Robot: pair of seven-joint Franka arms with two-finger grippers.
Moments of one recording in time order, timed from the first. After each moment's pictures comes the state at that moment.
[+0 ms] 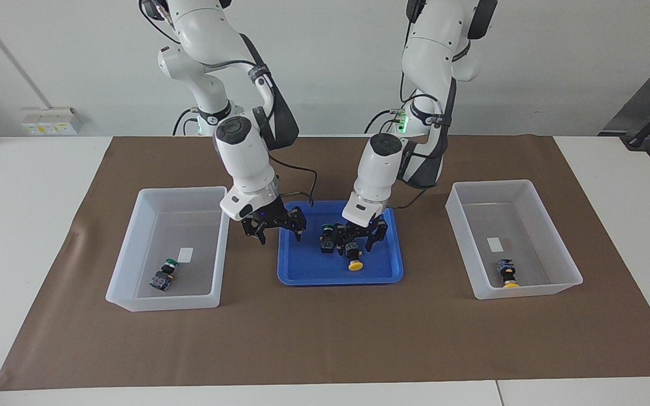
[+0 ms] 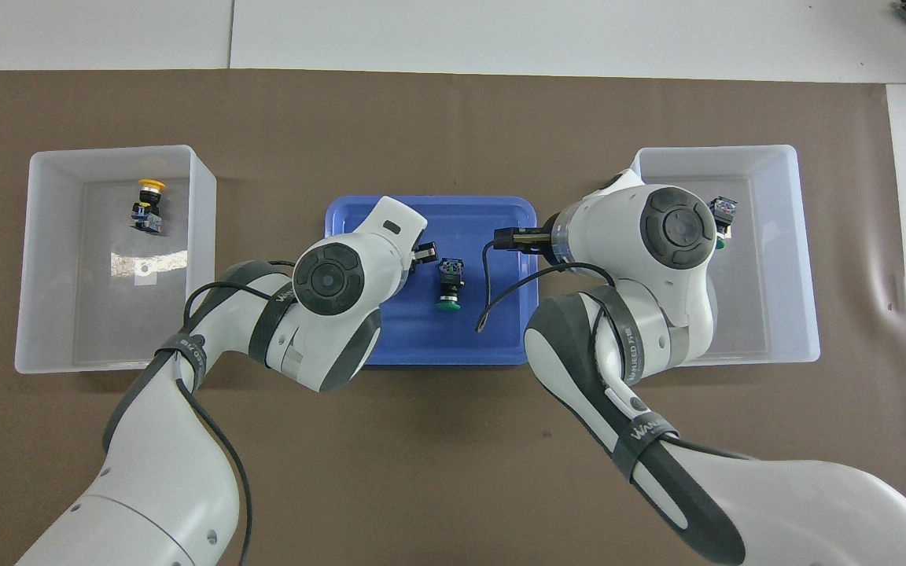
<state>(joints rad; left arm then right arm) -0.57 0.43 0.00 -1.93 -0.01 2.65 -0.73 0.40 0.31 -0.02 -1.89 0.17 2.44 0.32</state>
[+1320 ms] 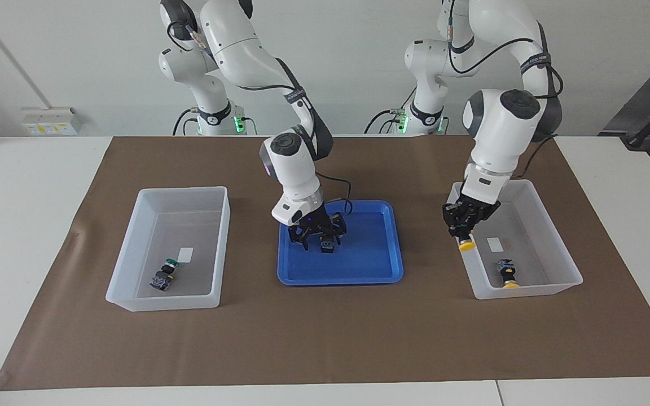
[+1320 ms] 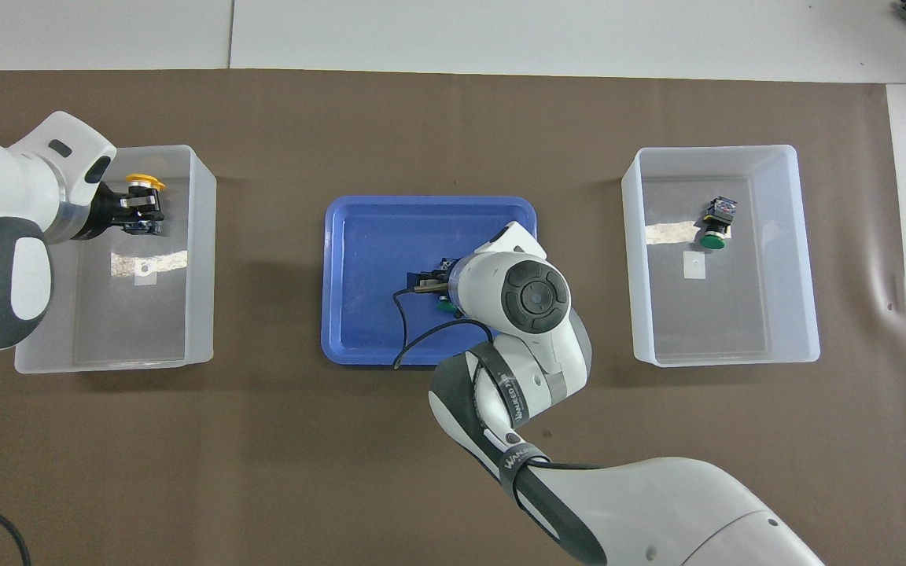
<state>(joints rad) -0.07 0.13 0.04 -1.92 -0.01 2.27 -0.13 0.60 0.47 -0.02 -1.88 0.18 2.65 0.42</state>
